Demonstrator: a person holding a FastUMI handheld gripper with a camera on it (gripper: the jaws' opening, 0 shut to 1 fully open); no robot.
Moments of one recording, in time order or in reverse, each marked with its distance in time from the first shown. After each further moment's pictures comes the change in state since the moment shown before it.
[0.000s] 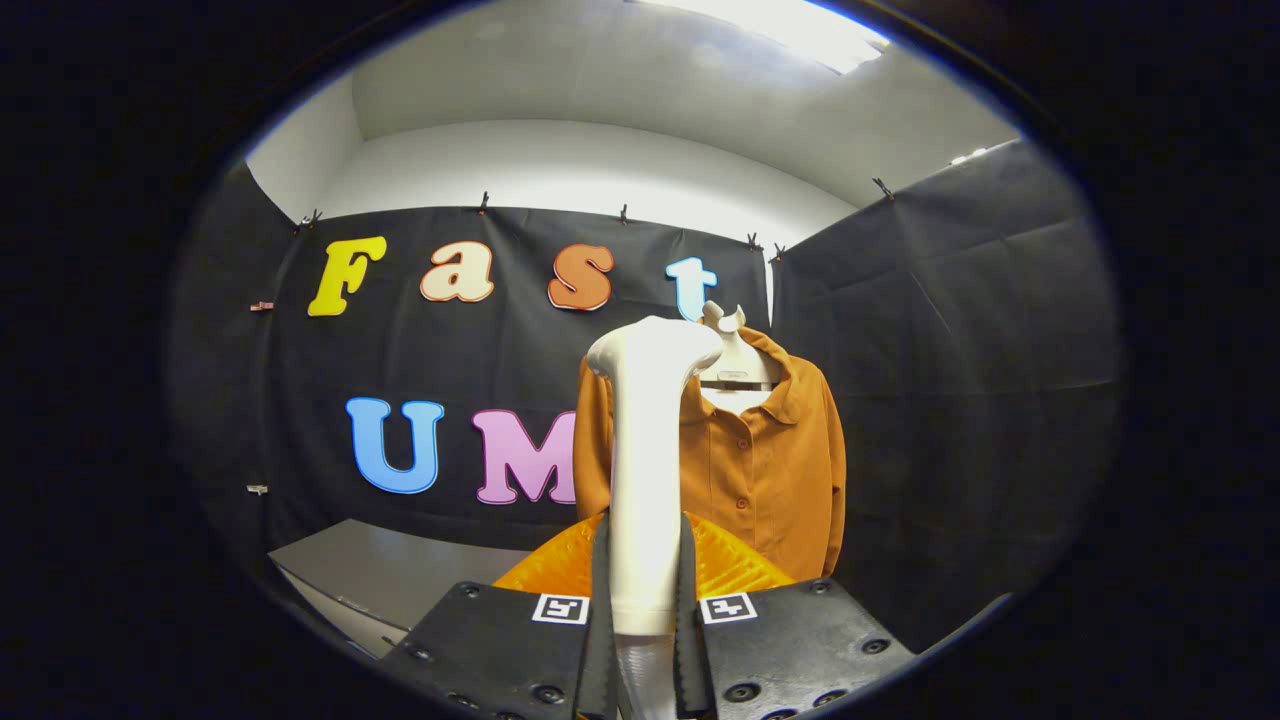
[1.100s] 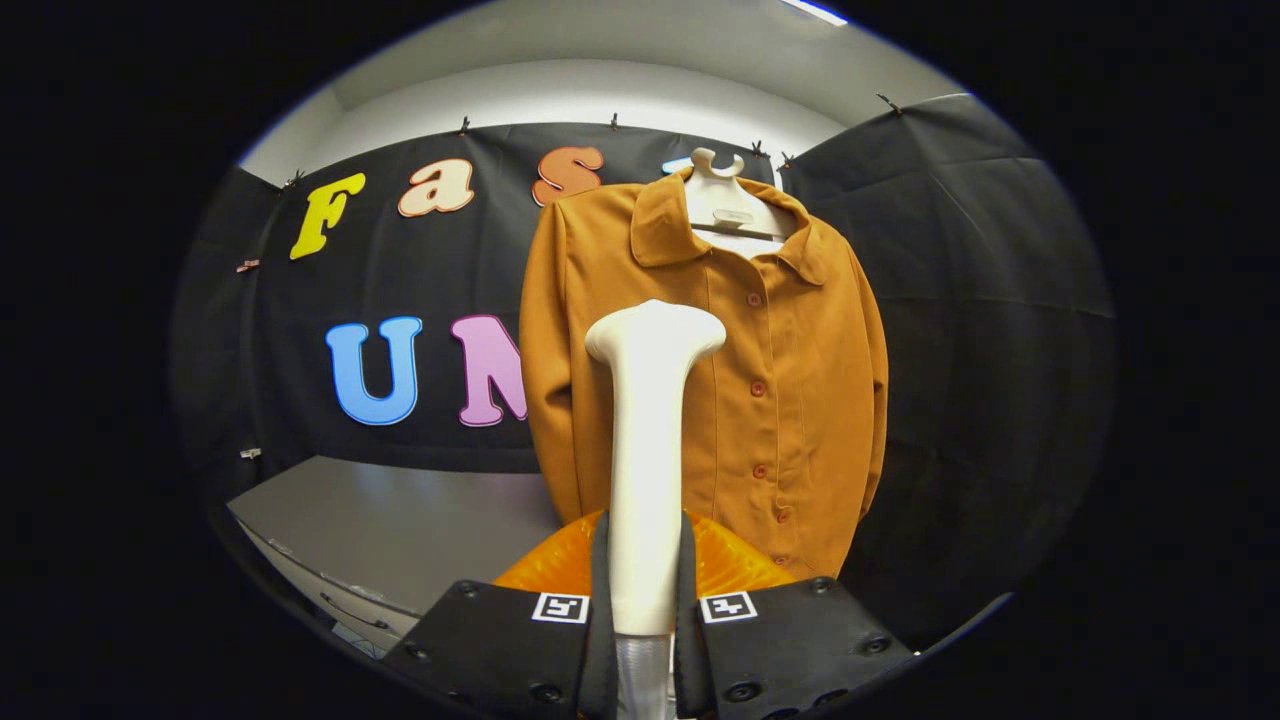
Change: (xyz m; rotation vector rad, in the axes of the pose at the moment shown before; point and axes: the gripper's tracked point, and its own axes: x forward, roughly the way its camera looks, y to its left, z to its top) arm 0.061 -0.028 -0.144 0.018 0.242 0.034
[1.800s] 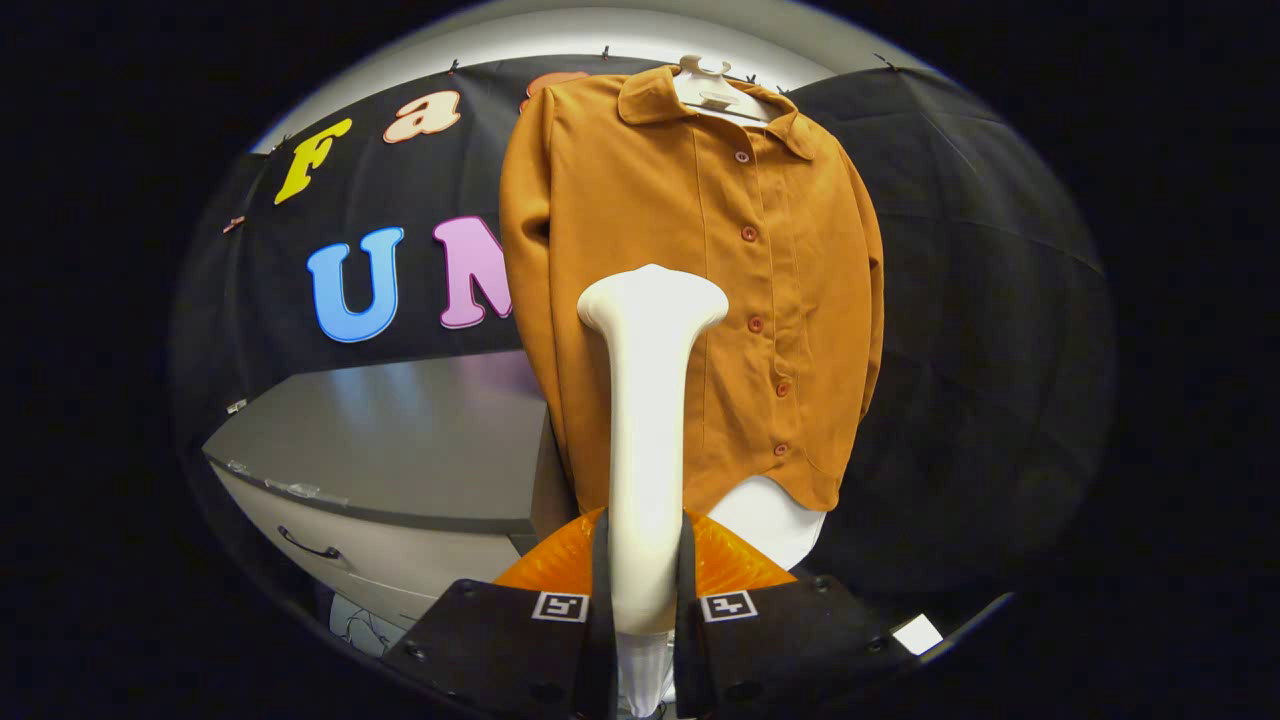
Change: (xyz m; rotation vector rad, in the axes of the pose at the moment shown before) arm -0.017 -0.015 -0.123 -0.016 0.262 -0.040
